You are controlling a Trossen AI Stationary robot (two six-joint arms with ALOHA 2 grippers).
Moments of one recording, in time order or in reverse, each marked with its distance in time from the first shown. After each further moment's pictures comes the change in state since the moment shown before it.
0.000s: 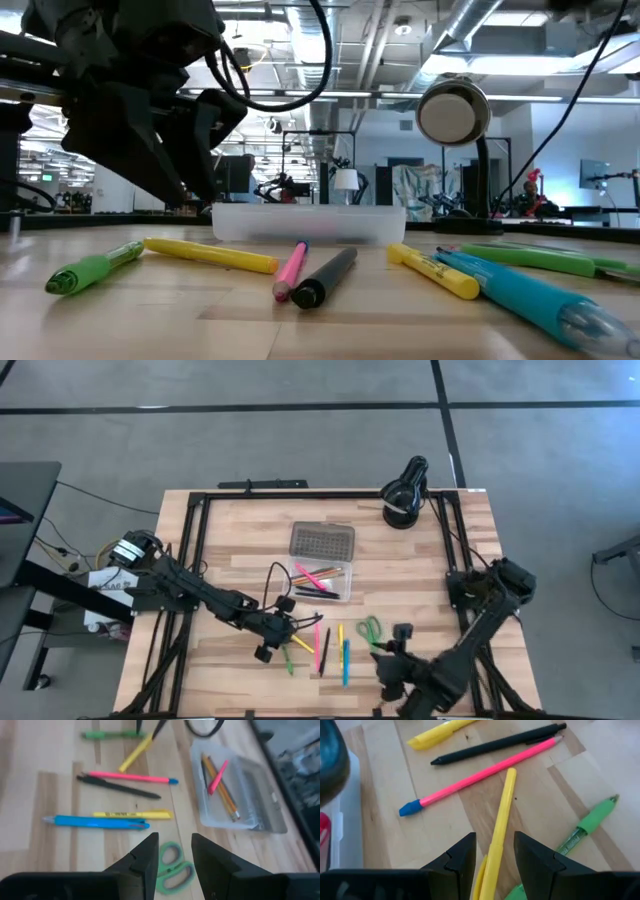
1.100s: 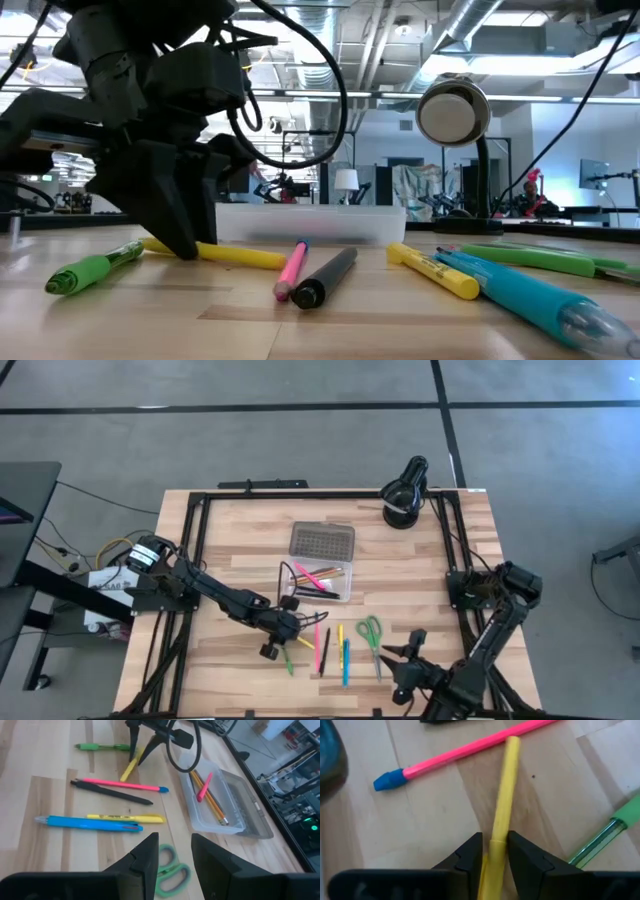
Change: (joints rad) left arm 0.078 0.127 0.057 -0.093 0.068 -0.039; right arm 0.102 -0.001 -0.128 0.017 0.173 0.164
